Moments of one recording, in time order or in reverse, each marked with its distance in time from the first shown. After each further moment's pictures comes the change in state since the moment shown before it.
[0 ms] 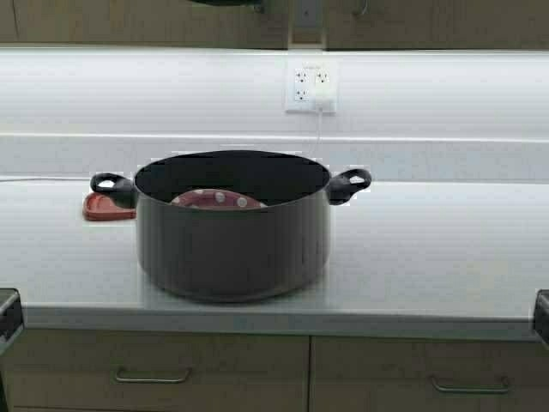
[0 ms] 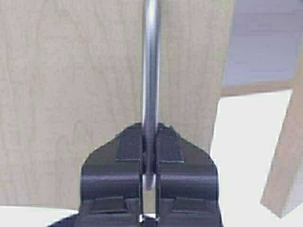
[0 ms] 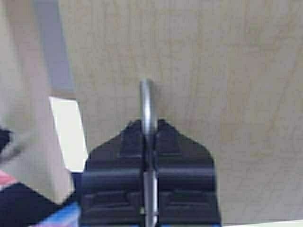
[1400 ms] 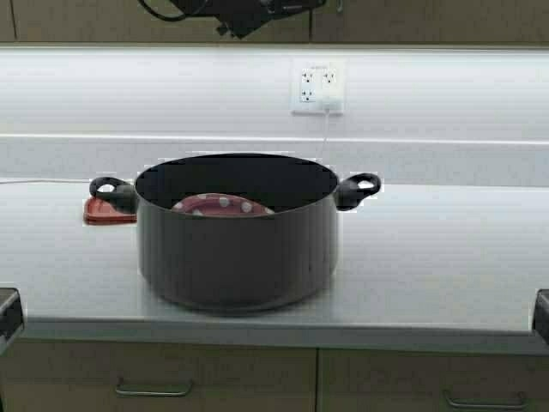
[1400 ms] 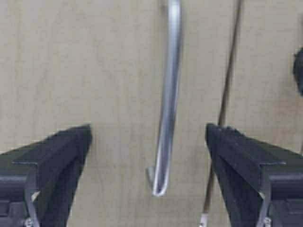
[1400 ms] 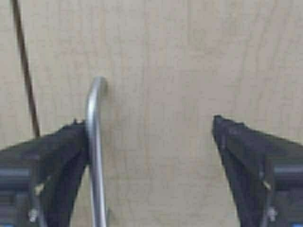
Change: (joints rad) left arm -0.009 0.407 -0.433 -0.015 -0.239 -0.021; right arm -0.035 0.400 -0.348 0.026 -0.333 -0.014
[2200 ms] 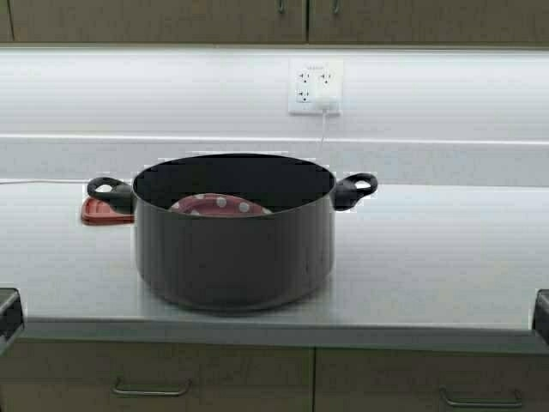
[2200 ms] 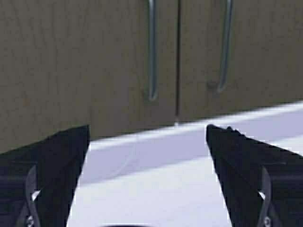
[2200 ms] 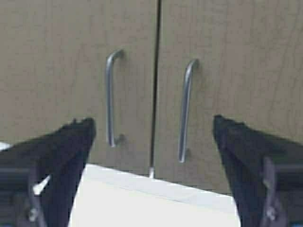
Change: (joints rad) left arm -0.048 -0.494 0.589 0.129 0.072 -0.044; right arm 0.115 -0.367 0.442 -0.360 0.011 0.324
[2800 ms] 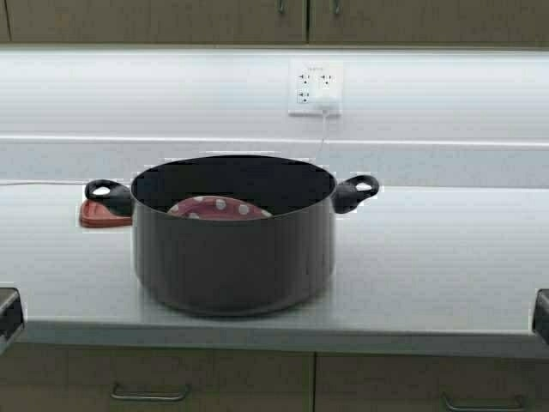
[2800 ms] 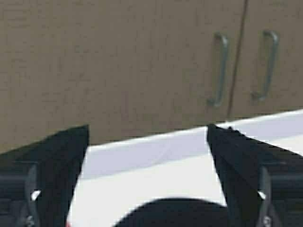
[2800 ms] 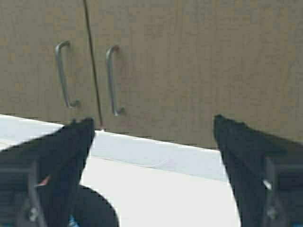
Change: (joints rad) left arm 0.362 -0.713 0.287 0.620 0.541 -0.505; right arm -0.327 -0.701 0.356 -0.607 0.497 0.574
